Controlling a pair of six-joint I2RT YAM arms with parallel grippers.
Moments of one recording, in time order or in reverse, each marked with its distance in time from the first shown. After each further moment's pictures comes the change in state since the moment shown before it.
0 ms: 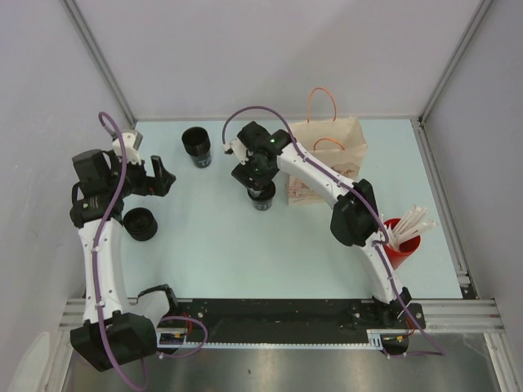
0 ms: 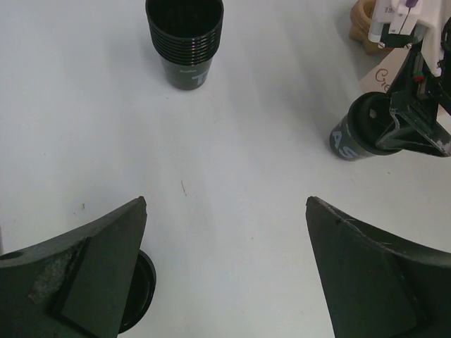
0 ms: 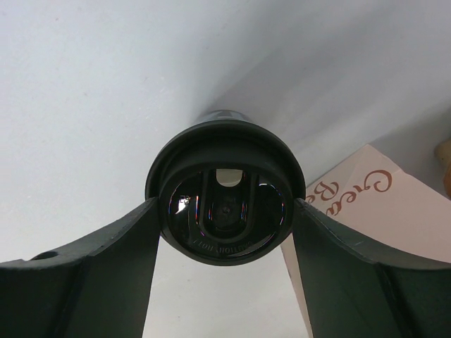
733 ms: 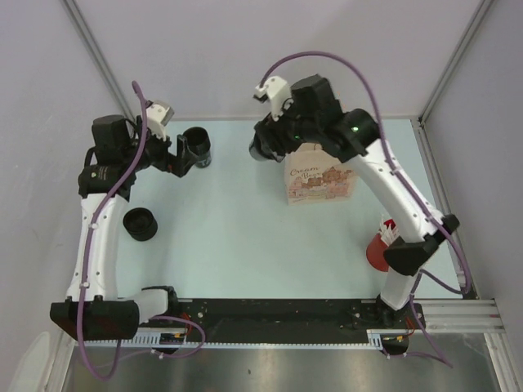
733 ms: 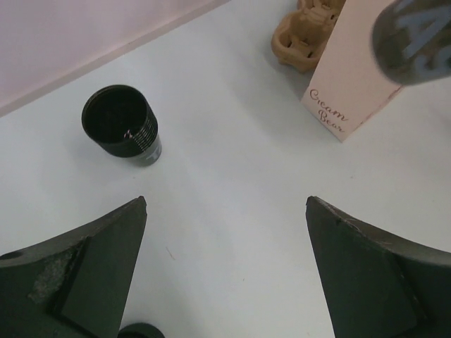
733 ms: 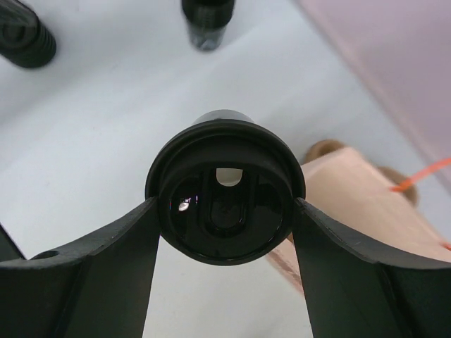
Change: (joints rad) left arm -0.269 0.167 0.299 -0.077 -0.021 0.085; right arm -0.029 -0.503 -0.011 0.063 -0.038 -0.007
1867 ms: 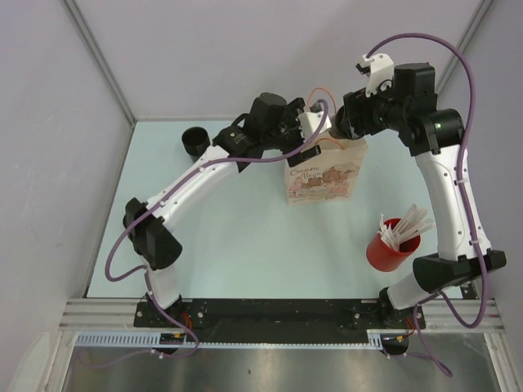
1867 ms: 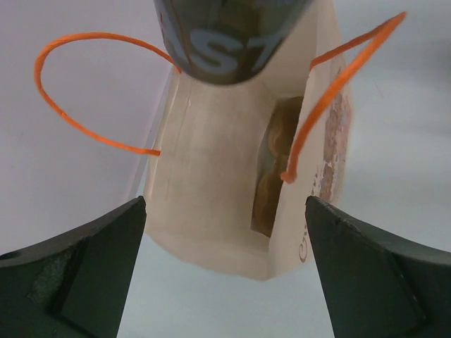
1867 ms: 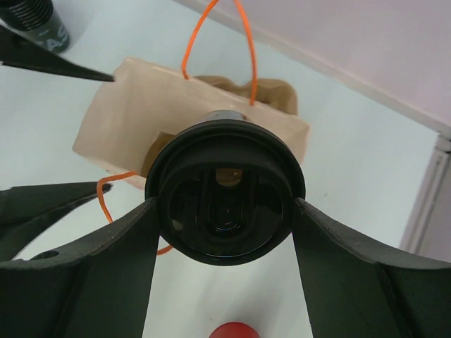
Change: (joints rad) left arm -0.787 0.635 0.510 0.191 -0.341 0.330; right arm -0.494 -0.275 -0.209 0.015 -0.068 0.021
